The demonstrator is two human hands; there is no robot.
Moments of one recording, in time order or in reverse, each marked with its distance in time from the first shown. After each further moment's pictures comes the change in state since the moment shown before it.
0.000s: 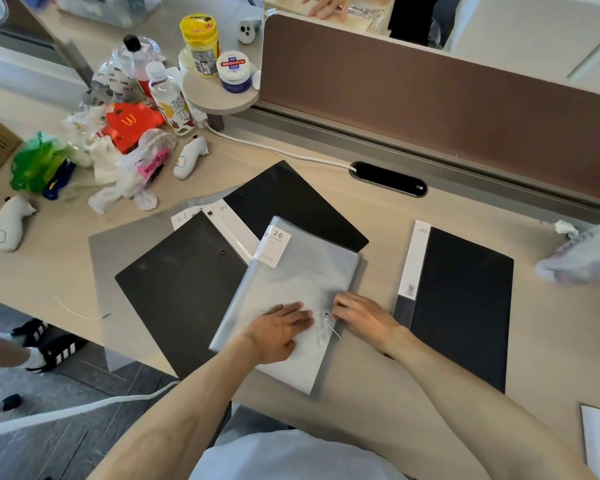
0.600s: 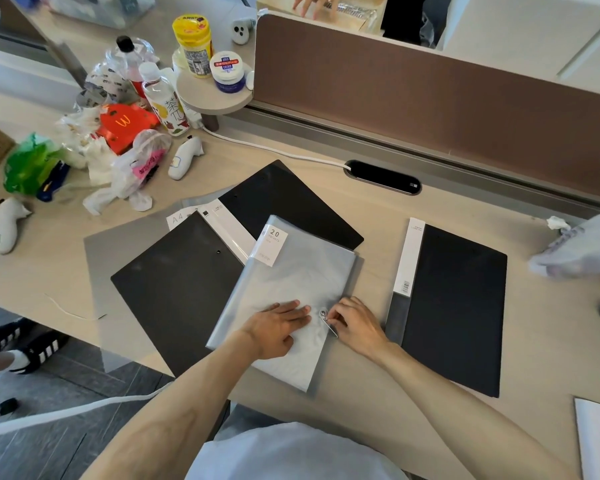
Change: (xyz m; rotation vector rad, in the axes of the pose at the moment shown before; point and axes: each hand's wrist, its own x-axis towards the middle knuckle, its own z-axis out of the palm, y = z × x) left_hand 0.005 -0.001 -0.001 -0.009 -0.029 0.001; right_hand -0.008 -0.025 0.015 0.350 0.040 0.445
